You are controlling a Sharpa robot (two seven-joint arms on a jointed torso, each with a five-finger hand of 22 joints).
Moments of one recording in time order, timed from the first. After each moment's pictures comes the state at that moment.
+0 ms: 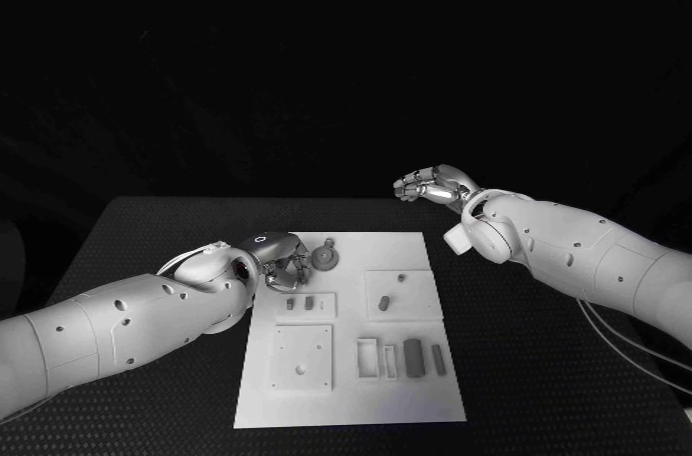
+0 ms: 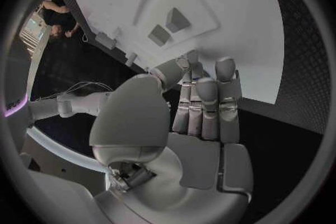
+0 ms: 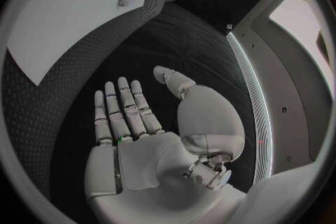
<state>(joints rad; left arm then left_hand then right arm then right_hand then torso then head) 1.21 -0.64 -0.15 1.24 -1.46 -0.29 -0.04 1.26 -0.10 0.67 -0.28 0.08 1.05 0.11 0.36 0.46 1.27 0.02 0.14 0.25 1.21 -0.07 1.40 0.40 0.05 1.28 -0.16 0.52 1.31 1.25 -0.54 -0.02 0.86 -0.55 -0.11 0.28 0.99 -0.07 0.56 -0.16 0.38 0.68 0.19 0.26 0.44 0.89 0.19 0.09 0.07 0.59 0.22 0.34 0.32 0.08 0.30 0.22 0.23 1.21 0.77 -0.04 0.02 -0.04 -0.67</state>
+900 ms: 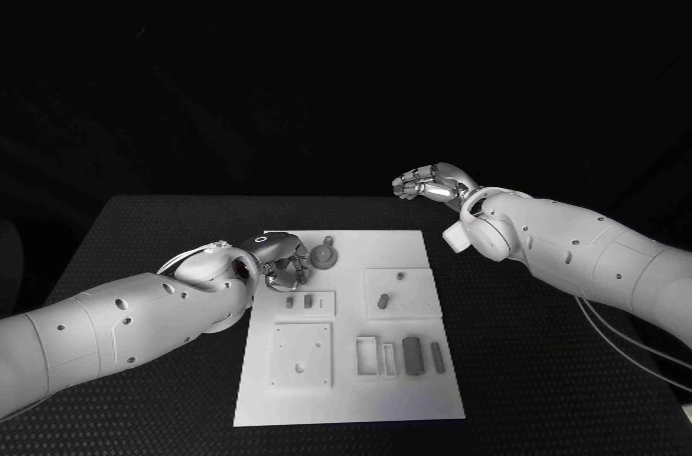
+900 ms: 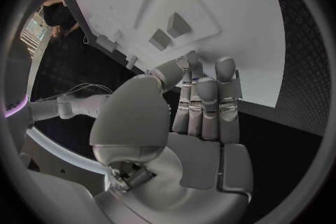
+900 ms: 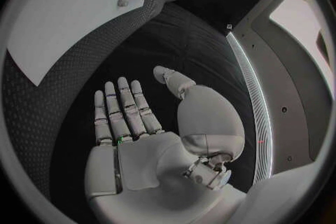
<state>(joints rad) 1.22 -0.64 -0.16 1.24 -1.46 -0.28 -0.04 1.26 -0.10 0.67 -0.28 0.08 1.04 0.11 0.36 0.46 1.27 0.02 0.13 0.29 1.21 -0.07 1.39 0.40 0.05 1.28 -0.16 0.52 1.31 1.25 -0.54 -0.02 0.86 -0.55 -0.11 0.28 0.99 -0.07 0.56 -0.16 0.38 0.68 0.19 0.26 0.44 0.89 0.19 0.09 0.07 0.59 0.22 0.34 0.32 0.08 0.30 0.22 0.23 1.21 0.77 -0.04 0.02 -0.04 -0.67</state>
